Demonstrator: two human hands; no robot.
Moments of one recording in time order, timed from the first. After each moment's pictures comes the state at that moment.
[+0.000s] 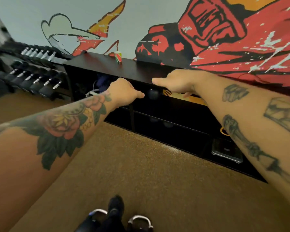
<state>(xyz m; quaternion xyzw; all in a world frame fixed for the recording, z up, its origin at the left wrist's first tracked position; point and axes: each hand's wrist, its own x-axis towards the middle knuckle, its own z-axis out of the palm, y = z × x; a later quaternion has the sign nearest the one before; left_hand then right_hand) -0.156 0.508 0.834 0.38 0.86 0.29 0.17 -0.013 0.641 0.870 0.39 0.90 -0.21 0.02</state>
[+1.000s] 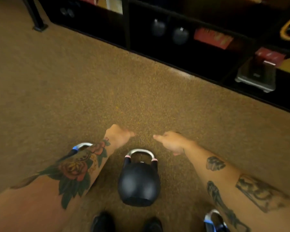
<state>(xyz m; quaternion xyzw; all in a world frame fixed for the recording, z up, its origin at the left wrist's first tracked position) -0.135 0.376 0.199 0.12 0.86 0.20 0.46 0.028 0.486 0.226 0.51 0.68 -0.45 0.26</state>
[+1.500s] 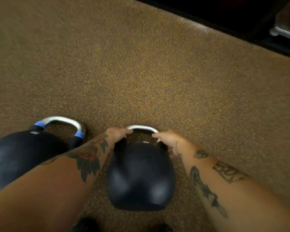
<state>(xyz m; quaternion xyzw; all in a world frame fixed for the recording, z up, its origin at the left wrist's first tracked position) -0.116 0.347 -0.138 -0.01 0.81 0.22 0.55 0.057 0.454 -0.113 0.63 0.49 -0.57 0.18</state>
